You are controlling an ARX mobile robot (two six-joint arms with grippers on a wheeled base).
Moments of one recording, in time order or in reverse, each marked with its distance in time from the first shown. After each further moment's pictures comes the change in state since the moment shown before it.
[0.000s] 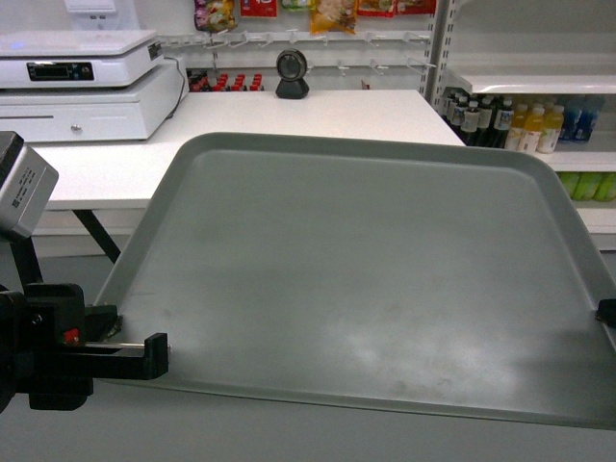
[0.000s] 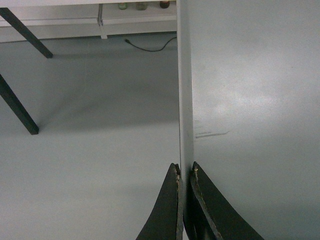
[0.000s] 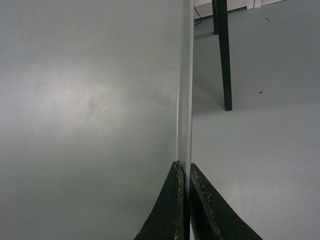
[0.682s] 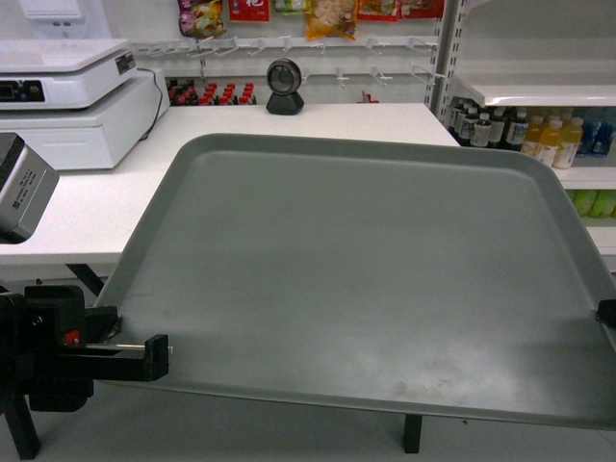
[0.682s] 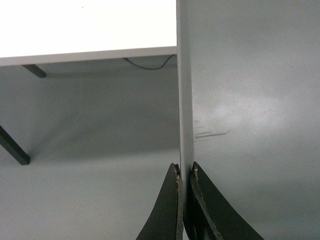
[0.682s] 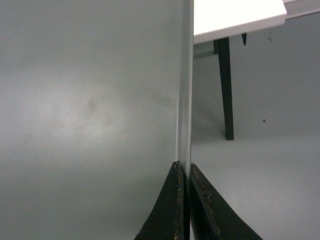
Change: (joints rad) left arm -0.001 0.000 0.000 -0.001 0.000 0.000; right arm 0.000 0.000 0.000 -0.002 0.000 0.001
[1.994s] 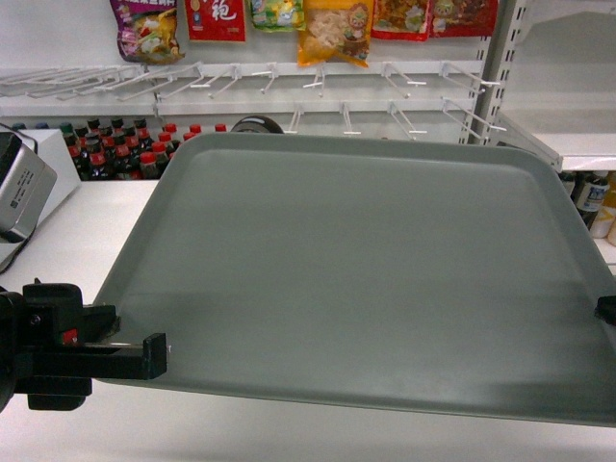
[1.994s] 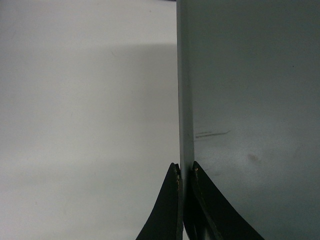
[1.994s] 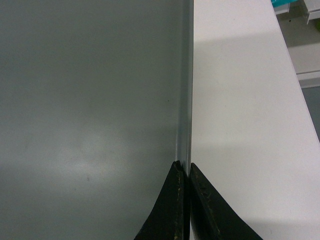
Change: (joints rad) left arm 0.000 0.002 0.000 0.002 -0.001 0.000; right arm 0.000 0.000 0.000 0.006 0.000 0.000
